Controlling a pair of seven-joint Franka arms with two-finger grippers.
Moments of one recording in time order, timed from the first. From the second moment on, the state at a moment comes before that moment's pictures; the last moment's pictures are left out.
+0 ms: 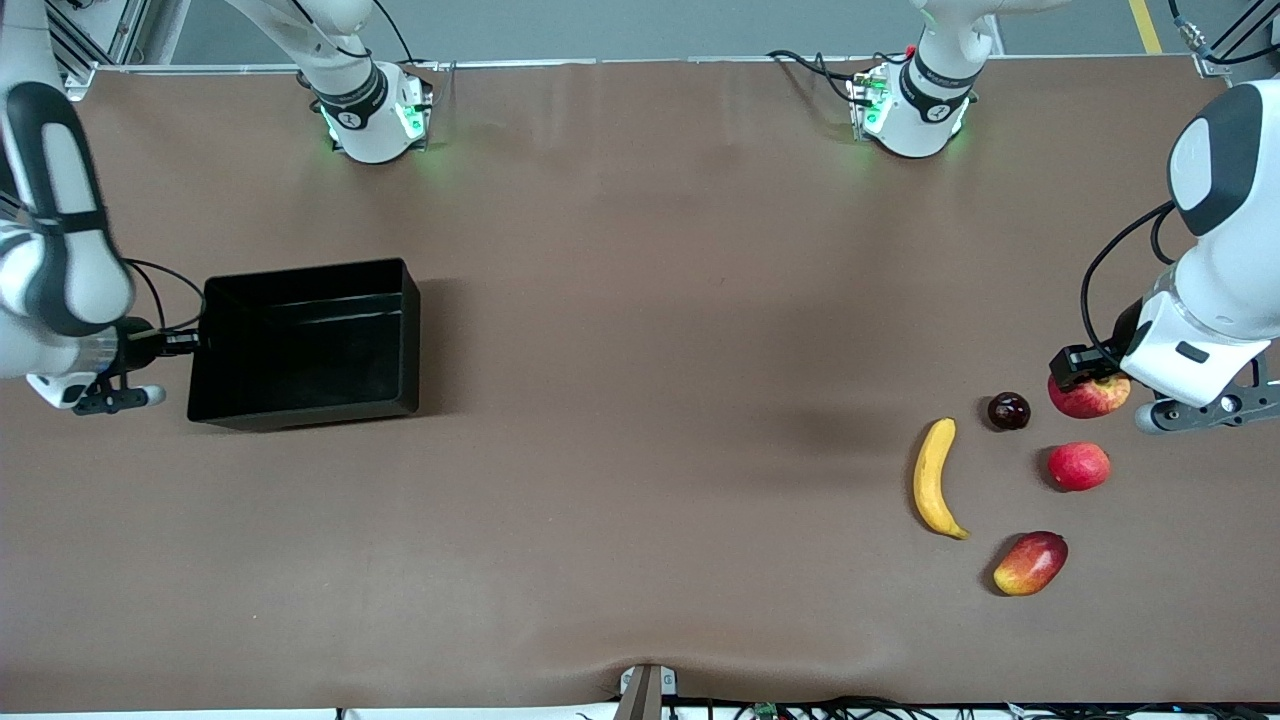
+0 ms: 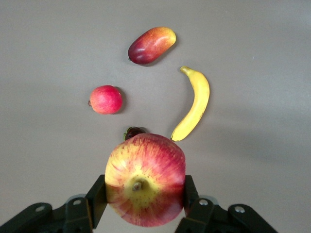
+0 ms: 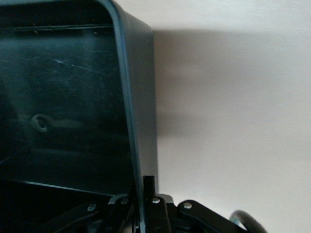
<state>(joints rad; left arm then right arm) 0.02 0.24 -0.13 -1.50 0.16 1.74 -0.26 -0.36 0.39 0.03 -1.83 0.12 1.79 -0.48</state>
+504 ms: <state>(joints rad) 0.02 0.24 -0.13 -1.50 0.16 1.73 -0.26 -0.18 0.37 0.06 -1.66 0.25 1.60 -0.17</state>
